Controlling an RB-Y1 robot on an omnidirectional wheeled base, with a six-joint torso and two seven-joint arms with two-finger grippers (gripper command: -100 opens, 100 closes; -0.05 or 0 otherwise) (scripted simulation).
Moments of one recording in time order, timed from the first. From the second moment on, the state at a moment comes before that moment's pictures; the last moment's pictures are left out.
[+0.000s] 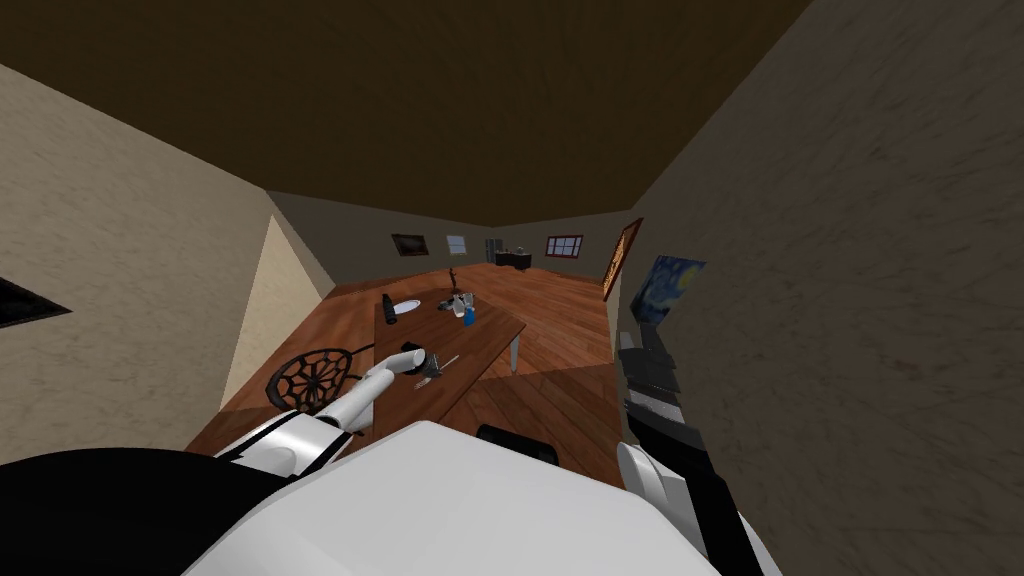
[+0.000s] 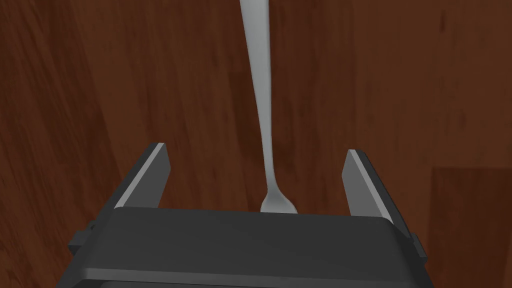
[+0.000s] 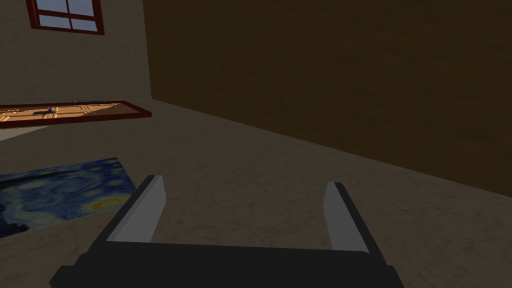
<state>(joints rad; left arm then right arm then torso) -0.10 0.71 -0.03 -0.98 0.89 0.79 0.46 0.52 -0.02 -0.04 -2.28 -0.05 -0.40 0.14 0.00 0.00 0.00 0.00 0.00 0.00</state>
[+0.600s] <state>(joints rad) -0.13 0.77 -0.04 -0.83 0.92 0.93 0.51 0.52 -0.02 -0.04 -2.28 -0.05 -0.40 0.14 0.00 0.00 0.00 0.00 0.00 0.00</state>
